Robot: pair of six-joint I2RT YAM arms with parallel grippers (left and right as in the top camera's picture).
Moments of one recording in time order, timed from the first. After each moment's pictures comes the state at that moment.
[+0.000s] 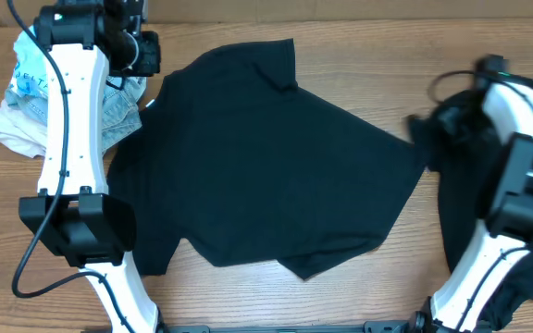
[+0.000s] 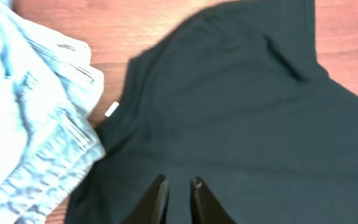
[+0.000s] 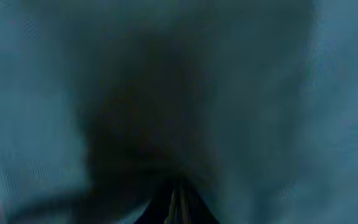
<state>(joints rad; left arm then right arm) 0.02 2.08 2.25 -1.30 0.17 0.01 -0.35 2.23 1.70 -0.94 0.06 0.62</state>
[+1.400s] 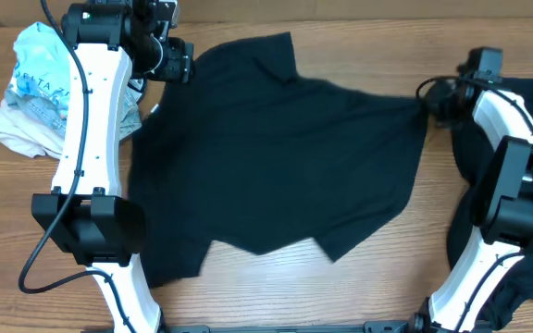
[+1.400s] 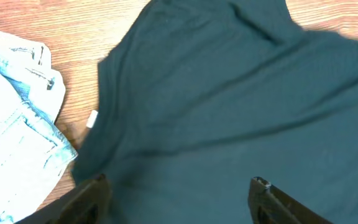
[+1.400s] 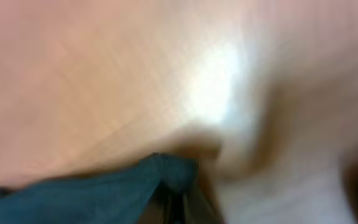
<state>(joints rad) -0.05 2.08 2.25 -1.32 0.17 0.04 -0.25 2.17 1.58 -0.48 -0.21 0.41</state>
